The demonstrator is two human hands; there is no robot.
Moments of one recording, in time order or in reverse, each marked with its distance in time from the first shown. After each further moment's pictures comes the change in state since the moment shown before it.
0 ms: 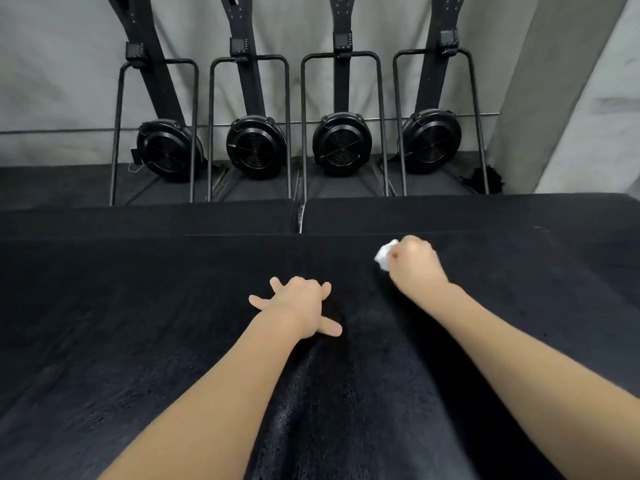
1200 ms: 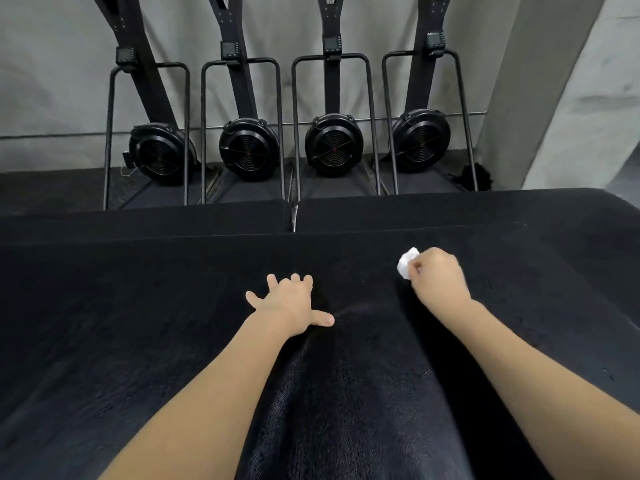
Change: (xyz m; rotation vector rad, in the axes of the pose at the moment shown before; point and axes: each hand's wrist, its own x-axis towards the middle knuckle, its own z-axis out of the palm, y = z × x) left_hand 0.007 -0.010 0.015 0.112 0.098 0.002; right_hand -0.035 0.044 -0.012 0.179 0.120 0.228
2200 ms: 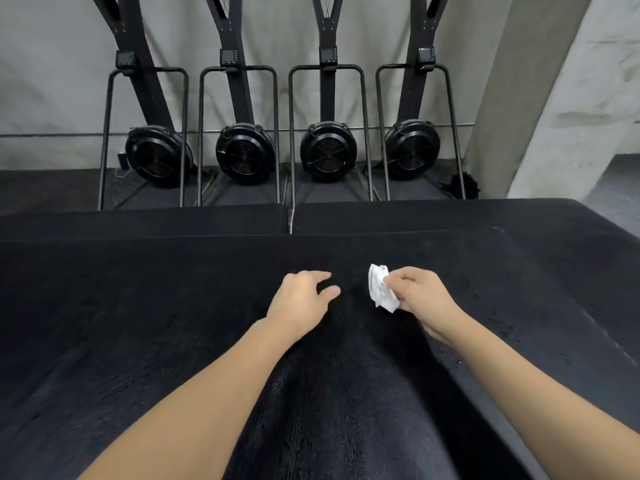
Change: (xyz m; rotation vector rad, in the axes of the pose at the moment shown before) left_hand -0.042 0.016 0.002 -0.569 0.330 0.200; right_hand -0.075 -0.022 -0.047 0.692 -0.369 0.096
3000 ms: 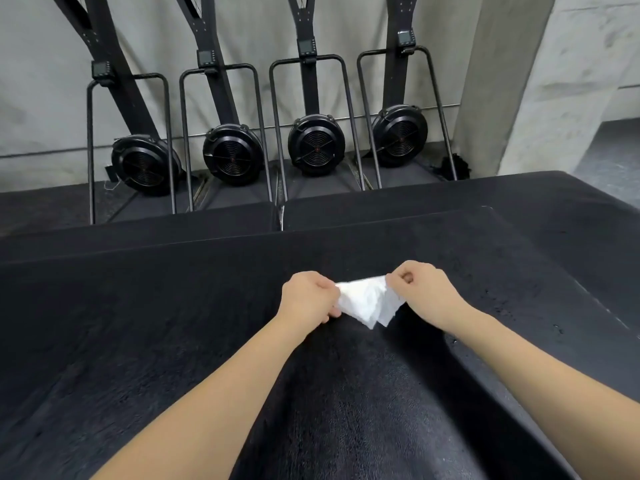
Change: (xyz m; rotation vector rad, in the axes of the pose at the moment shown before) left_hand -0.012 0.024 0.008 -0.388 -0.054 -0.224; right_hand -0.021 0.004 -0.016 -0.433 0.034 -0.080
